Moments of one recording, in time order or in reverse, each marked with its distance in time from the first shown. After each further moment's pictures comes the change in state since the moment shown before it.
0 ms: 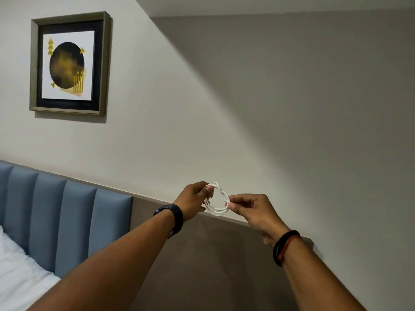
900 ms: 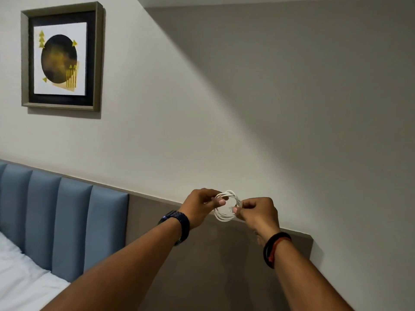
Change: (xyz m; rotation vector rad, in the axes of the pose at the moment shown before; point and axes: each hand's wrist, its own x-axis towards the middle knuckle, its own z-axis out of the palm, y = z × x) left_hand -0.001 -0.015 0.022 0.115 -0.067 0.120; right_hand 0.013 0.025 0.006 -0.134 0.333 0.162
